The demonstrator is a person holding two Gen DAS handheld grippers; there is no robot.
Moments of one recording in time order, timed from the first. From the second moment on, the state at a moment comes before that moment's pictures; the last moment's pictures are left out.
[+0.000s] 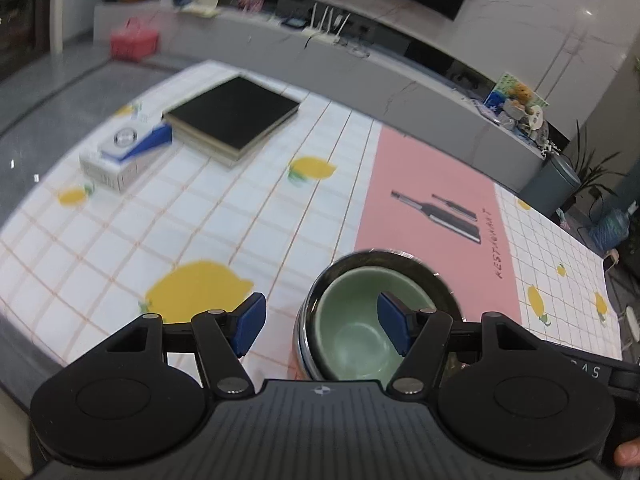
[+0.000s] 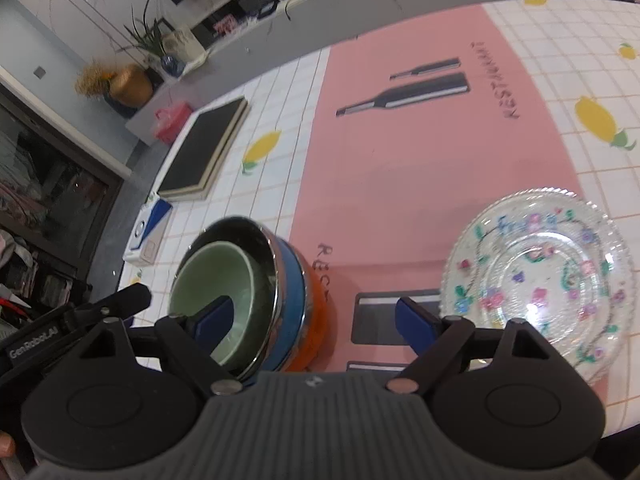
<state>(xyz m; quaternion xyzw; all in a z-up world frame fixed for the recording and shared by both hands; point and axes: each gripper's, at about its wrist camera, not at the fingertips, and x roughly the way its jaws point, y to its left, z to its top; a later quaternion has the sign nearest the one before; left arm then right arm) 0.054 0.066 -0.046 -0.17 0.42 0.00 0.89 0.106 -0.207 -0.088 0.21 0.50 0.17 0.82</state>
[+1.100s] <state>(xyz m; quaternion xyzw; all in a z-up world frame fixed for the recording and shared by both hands) 0.091 0.070 -0.121 -0.29 0.51 -0.03 0.81 0.137 -0.193 -0.136 0.29 0.55 0.20 0.76</state>
